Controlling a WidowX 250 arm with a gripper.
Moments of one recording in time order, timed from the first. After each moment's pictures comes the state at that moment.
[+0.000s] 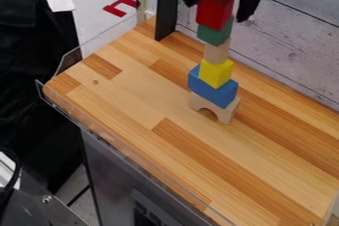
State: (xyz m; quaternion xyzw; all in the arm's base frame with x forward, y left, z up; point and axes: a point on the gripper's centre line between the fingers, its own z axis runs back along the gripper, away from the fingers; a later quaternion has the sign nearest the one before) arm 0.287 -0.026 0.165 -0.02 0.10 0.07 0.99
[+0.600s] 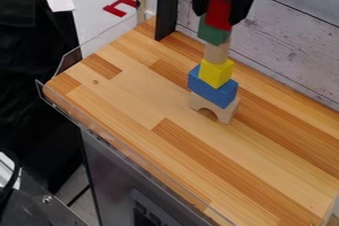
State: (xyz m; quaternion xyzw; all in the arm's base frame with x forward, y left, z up) arm 0.290 -0.021 0.161 -0.03 0.10 0.08 0.99
